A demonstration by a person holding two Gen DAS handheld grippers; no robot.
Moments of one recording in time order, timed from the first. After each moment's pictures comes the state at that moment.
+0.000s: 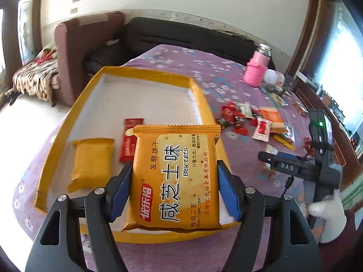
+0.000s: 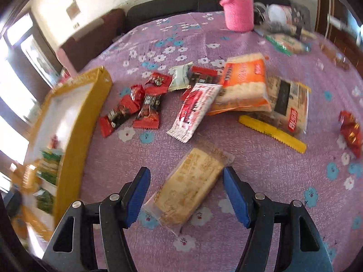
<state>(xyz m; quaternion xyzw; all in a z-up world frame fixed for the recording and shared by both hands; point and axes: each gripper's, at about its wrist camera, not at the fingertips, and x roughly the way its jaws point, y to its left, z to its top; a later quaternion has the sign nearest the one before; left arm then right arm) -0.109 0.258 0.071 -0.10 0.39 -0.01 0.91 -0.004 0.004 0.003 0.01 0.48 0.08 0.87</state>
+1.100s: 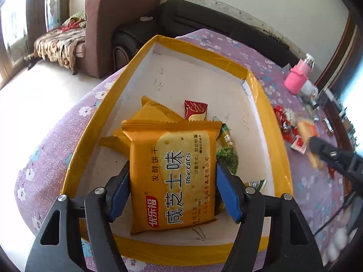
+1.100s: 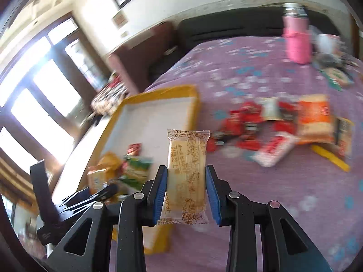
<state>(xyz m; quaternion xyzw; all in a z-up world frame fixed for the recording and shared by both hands) -0.094 0.324 0.035 -0.17 0.44 0.05 0.88 -0.028 0.097 0.066 0.07 0.44 0.27 0.85</state>
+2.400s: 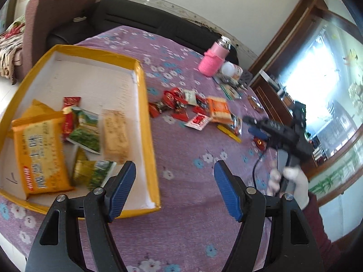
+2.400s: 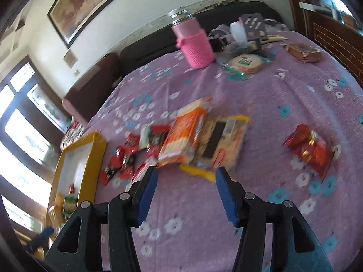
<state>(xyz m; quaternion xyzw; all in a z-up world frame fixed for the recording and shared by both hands) -0.113 0.210 0.087 -0.19 0.43 -0.15 0.87 0.018 -0.129 0.049 0.18 0.41 0.09 0.89</state>
